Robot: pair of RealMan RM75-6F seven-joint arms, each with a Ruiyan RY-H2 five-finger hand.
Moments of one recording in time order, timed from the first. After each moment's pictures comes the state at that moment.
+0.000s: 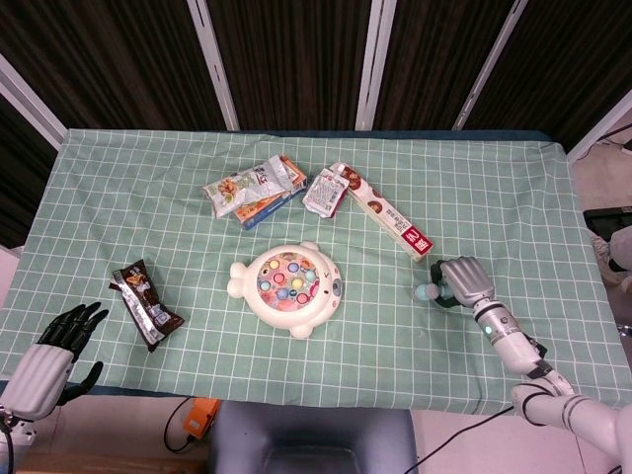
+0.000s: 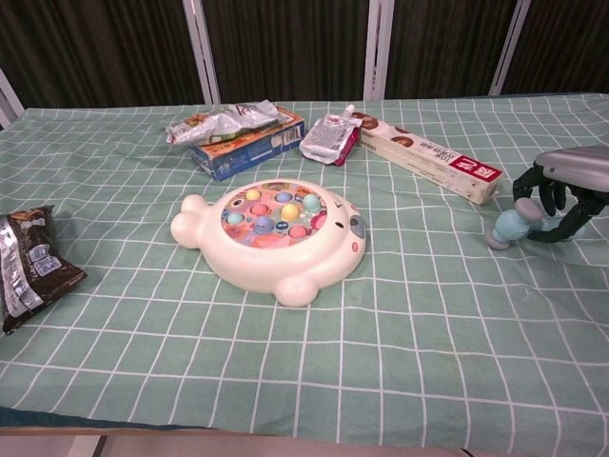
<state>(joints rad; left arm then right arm) -0.13 -1.08 0.07 -1.58 1.71 1.49 -0.06 0.61 -1.51 0.07 -1.02 -1.35 0.84 0.07</state>
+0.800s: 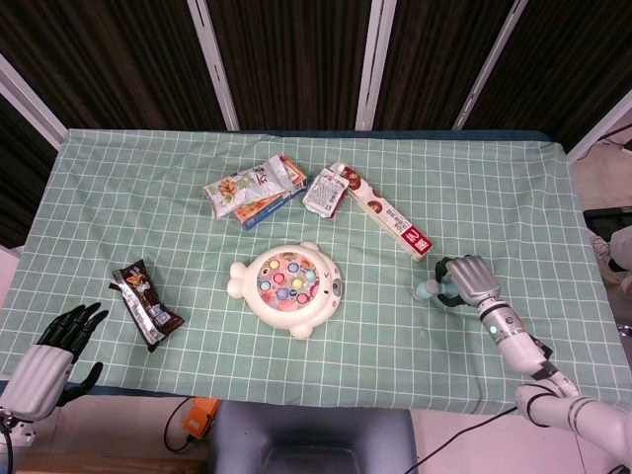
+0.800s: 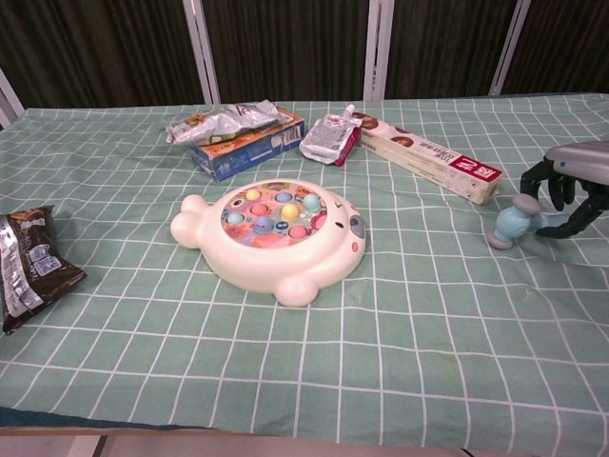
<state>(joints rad) -0.13 -1.08 0.07 -1.58 1.72 1.50 -0.06 0.60 -1.48 0.08 -1.05 -1.33 0.85 0.05</state>
